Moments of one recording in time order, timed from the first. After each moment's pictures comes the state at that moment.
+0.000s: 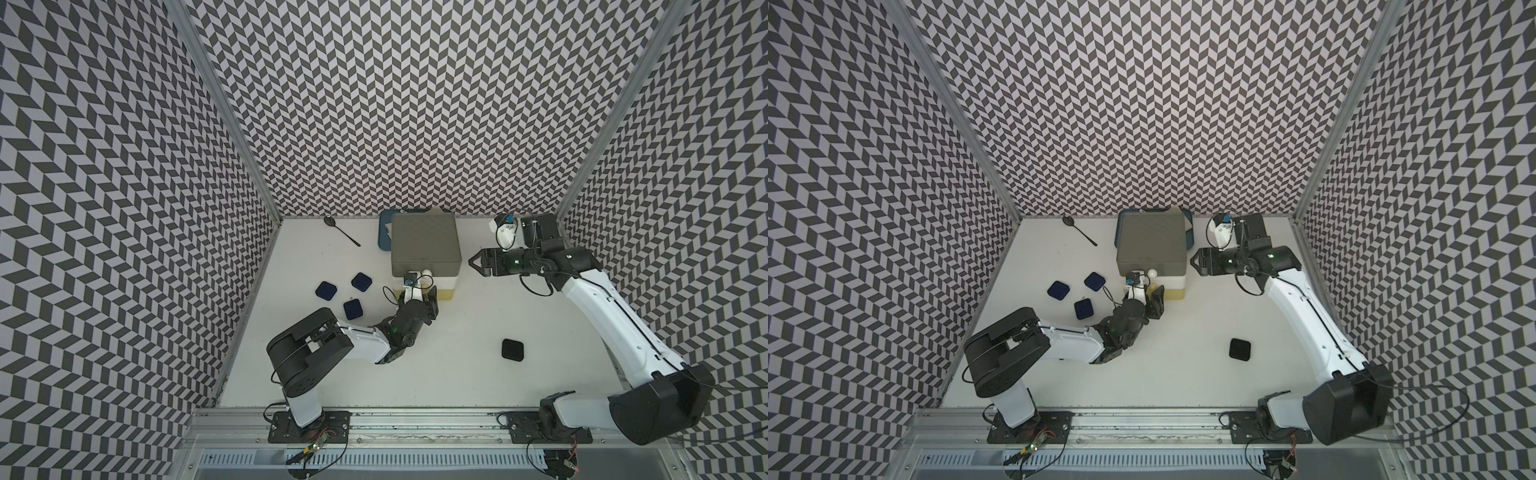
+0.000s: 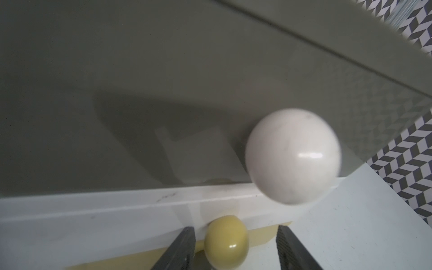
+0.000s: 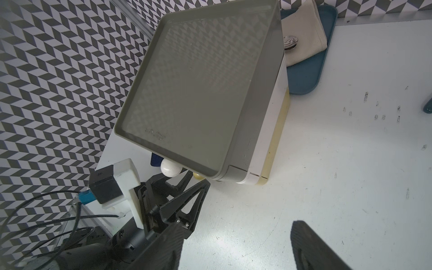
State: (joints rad) left arm -0.95 1.76 0.71 0.78 -0.56 -0.48; right arm 0.26 1.36 1.35 -0.80 -0.38 0.18
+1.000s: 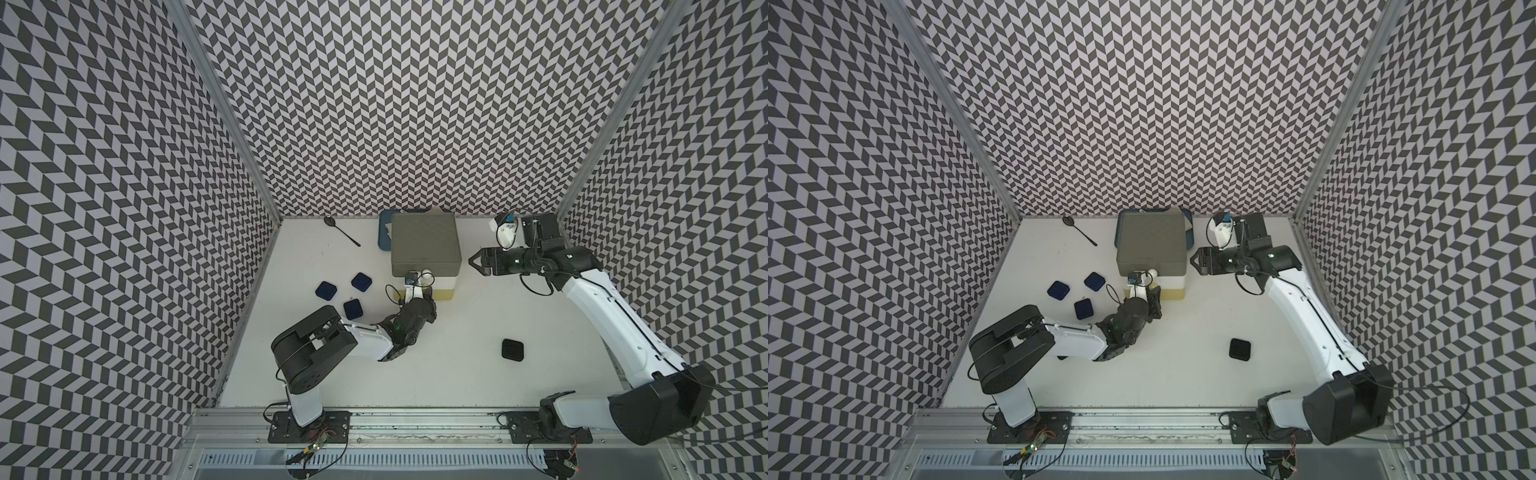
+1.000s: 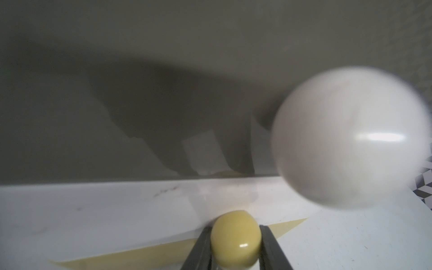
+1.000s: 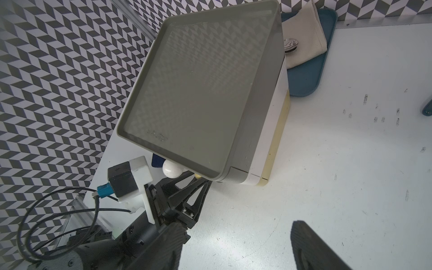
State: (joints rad) left arm -0.94 1.79 0.74 0.71 -0.57 -0.52; right arm 0.26 1.36 1.36 -0.80 -0.38 0.18
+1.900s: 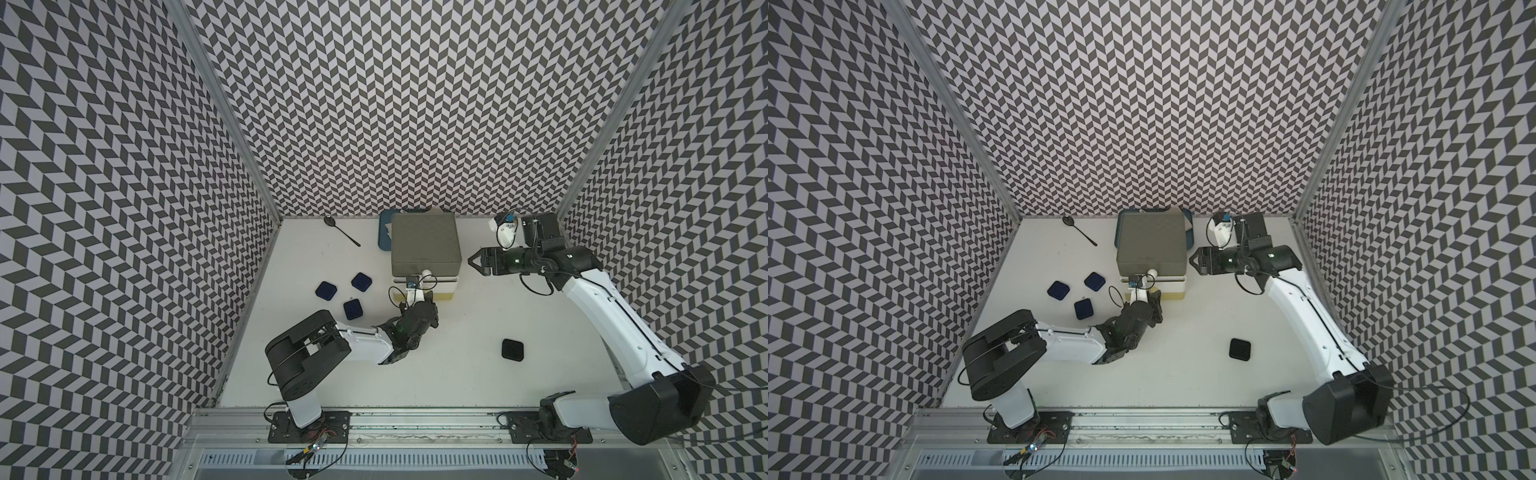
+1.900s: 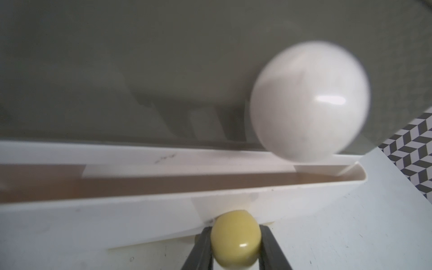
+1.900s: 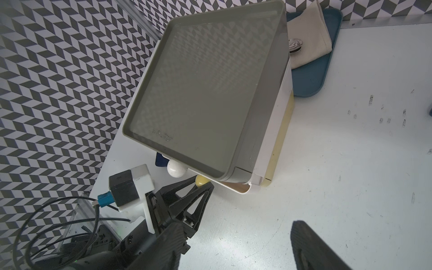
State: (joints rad) left arm -1.00 1.73 0.73 0.58 -0.62 -0.58; right arm 0.26 1.36 1.36 -0.80 -0.40 0.18
